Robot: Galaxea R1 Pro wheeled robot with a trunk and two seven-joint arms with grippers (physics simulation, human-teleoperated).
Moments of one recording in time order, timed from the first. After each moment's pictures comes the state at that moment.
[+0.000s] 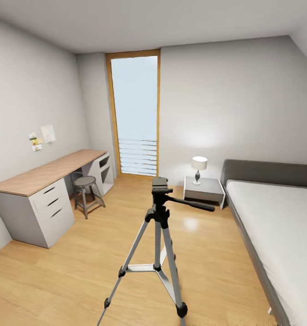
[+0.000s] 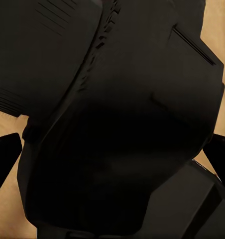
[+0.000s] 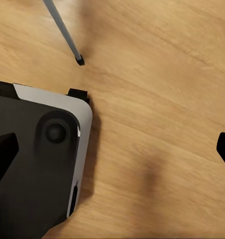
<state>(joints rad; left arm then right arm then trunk) -0.22 0.05 0.53 0.00 0.08 -0.01 0.06 -0.23 -0.15 0.07 0.03 0.12 -0.07 0.11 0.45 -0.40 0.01</state>
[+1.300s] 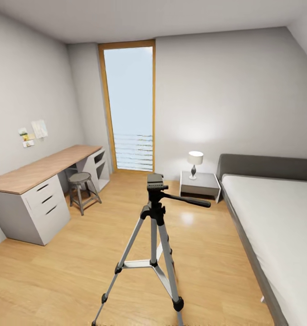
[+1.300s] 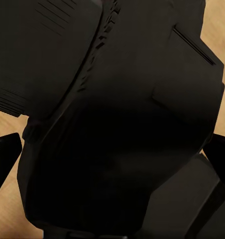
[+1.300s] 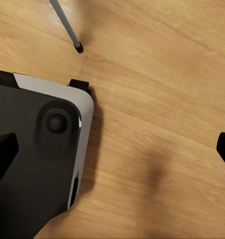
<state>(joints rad) -0.22 0.05 0.53 -0.01 0.09 -0.01 0.06 -0.23 -0.15 0.08 0.03 0.13 -0.07 0.11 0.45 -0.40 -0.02</state>
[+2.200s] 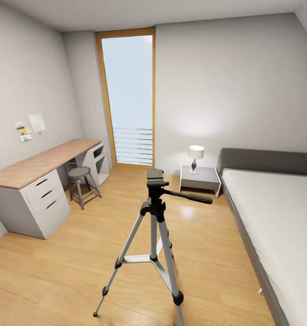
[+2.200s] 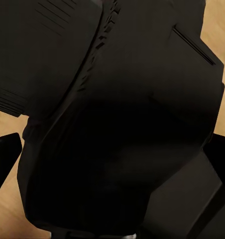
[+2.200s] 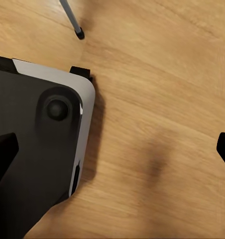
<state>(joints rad) -0.22 0.05 0.53 -0.01 0.08 -0.01 0.06 -0.23 -0.15 0.08 0.03 0.13 -0.07 0.11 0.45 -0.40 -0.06</state>
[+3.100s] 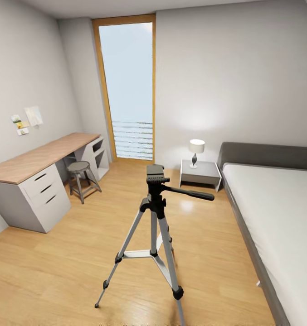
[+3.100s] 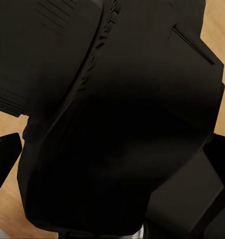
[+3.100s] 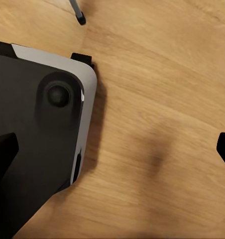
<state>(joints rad) -0.22 0.05 0.53 -0.01 0.08 -0.01 0.06 -0.23 -0.16 0.08 0.03 0.13 -0.07 0.11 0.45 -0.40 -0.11</state>
